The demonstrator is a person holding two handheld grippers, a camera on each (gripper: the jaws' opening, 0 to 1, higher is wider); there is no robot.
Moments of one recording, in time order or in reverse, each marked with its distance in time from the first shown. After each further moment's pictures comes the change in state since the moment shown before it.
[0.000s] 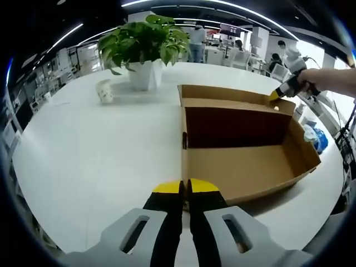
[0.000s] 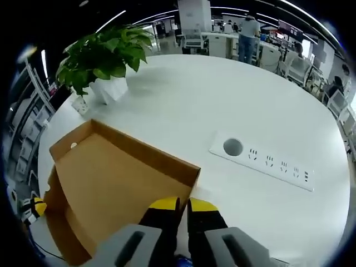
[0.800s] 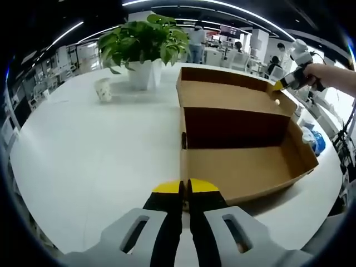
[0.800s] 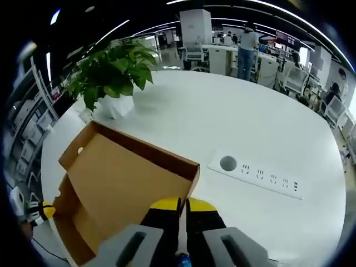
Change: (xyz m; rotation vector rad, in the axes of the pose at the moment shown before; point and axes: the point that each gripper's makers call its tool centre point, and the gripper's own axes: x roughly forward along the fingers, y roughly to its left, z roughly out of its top) left arm 0.000 0.000 0.001 -0.022 -0.003 -0.022; right arm -0.038 0.006 0.026 -0.020 -0.095 0.005
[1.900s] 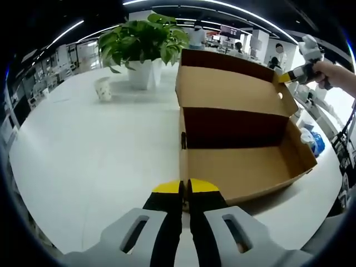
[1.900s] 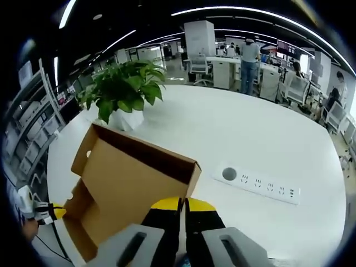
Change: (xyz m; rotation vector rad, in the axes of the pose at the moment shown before) left arm 0.000 0.000 0.001 -0.009 0.001 -0.005; right arm -0.035 0.011 0.016 -0.010 -0.102 0.035
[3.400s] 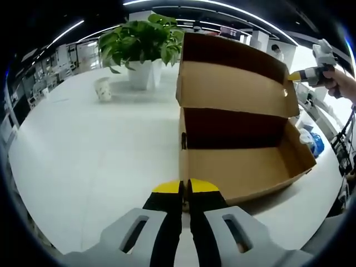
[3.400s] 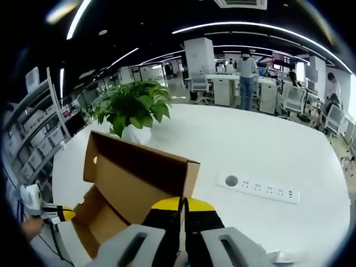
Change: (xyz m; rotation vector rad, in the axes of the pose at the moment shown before) left arm -0.001 0.001 -0.001 -0.005 -0.007 -0.005; right arm -0.038 0.017 -0.002 0.006 -0.154 0.023
